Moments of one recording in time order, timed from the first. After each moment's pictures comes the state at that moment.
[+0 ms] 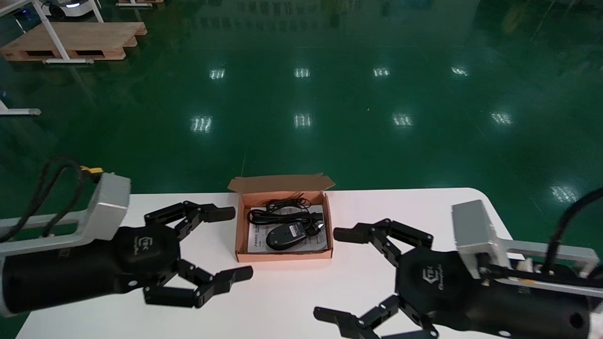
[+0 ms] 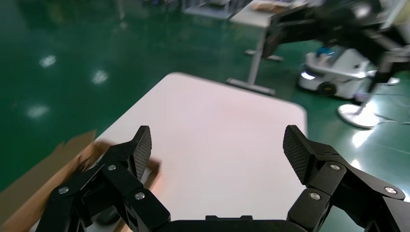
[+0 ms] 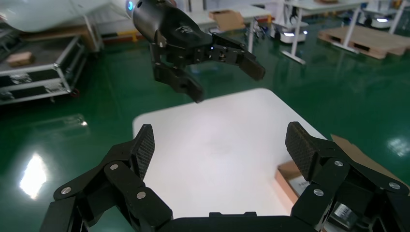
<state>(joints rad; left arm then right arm) -1.16 0.71 0.39 -1.12 0.91 1.33 -0.20 1.16 -0.71 -0.42 1.20 -0.84 -1.36 0.14</state>
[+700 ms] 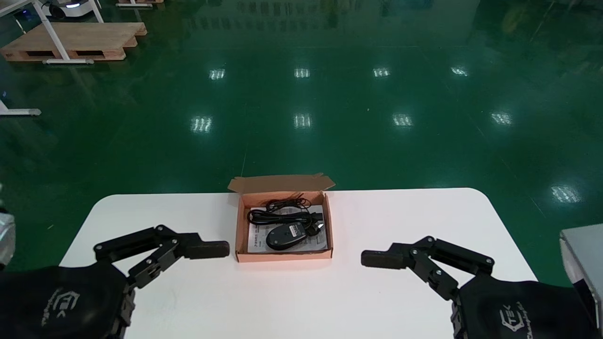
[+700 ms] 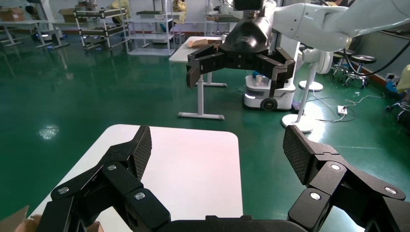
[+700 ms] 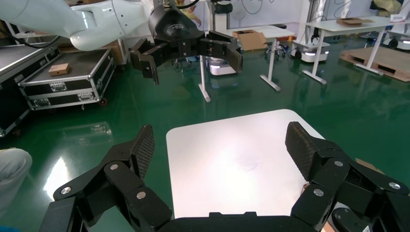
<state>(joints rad) -1.06 0.60 0.26 -1.31 0.70 1.52 -0.19 1.06 -0.60 -0.26 1.30 -0.71 -1.52 0.19</state>
